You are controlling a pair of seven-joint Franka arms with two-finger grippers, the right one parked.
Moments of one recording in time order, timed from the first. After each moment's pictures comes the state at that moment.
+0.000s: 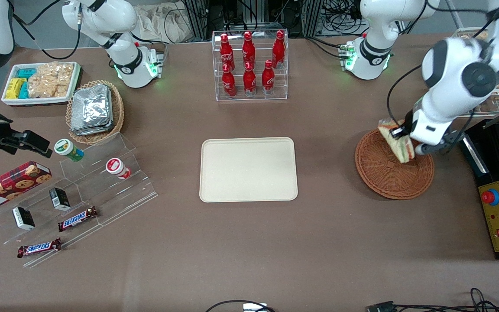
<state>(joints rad) -0.05 -0.16 -0.07 -2.13 0.01 1.80 -0.46</state>
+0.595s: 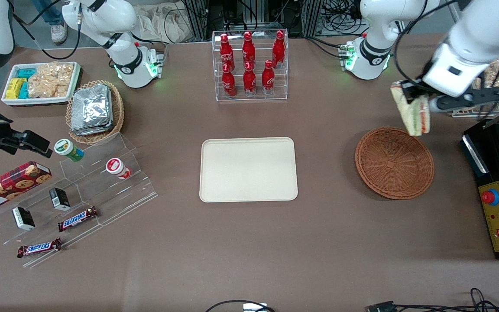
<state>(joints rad) -0.05 -0.11 -0.27 -1.66 0.01 1.43 -0.37</state>
